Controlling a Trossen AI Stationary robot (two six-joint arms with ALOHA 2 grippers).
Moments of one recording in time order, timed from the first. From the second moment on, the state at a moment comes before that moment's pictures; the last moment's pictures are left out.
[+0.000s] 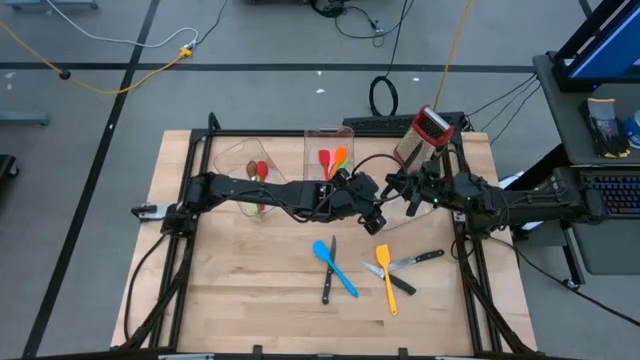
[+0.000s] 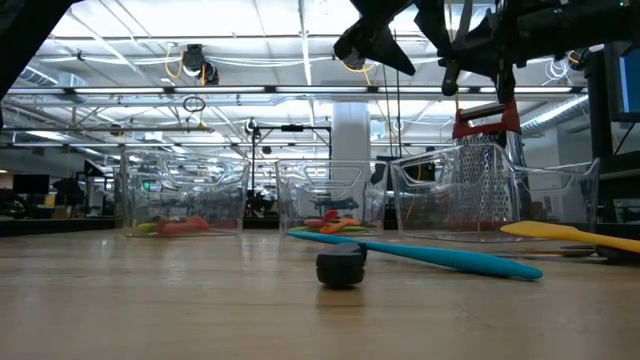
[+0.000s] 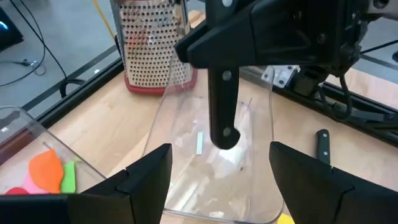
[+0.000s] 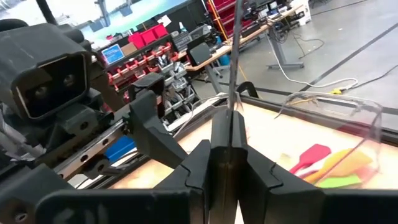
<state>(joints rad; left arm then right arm) -0.08 2.13 2.05 -0.56 -0.50 -0.42 -0.07 0.65 0.38 0.25 0.31 0.49</state>
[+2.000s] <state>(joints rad) 0.43 2.13 2.02 -0.73 0.23 0.25 -0.06 0.74 0.38 -0.03 0.35 1.81</state>
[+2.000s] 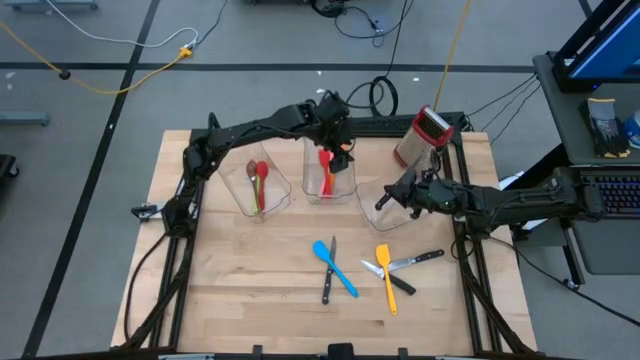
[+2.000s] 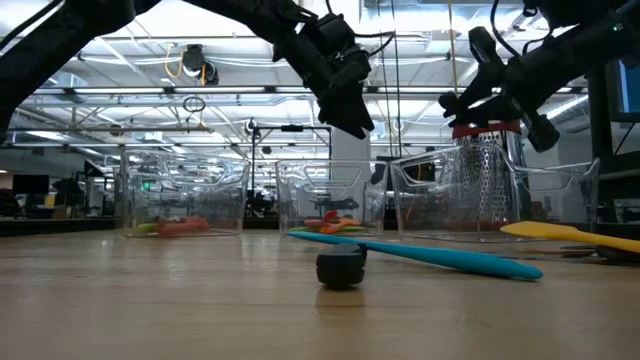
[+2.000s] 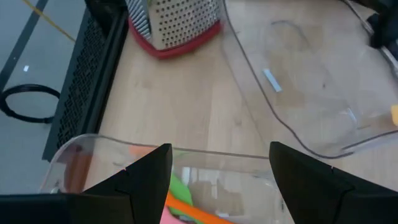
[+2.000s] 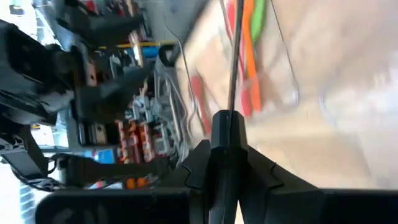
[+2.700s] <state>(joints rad) 0.44 1.98 1.94 -0.53 0.15 0.14 -0.06 0.70 0.38 -0.25 0.15 2.06</state>
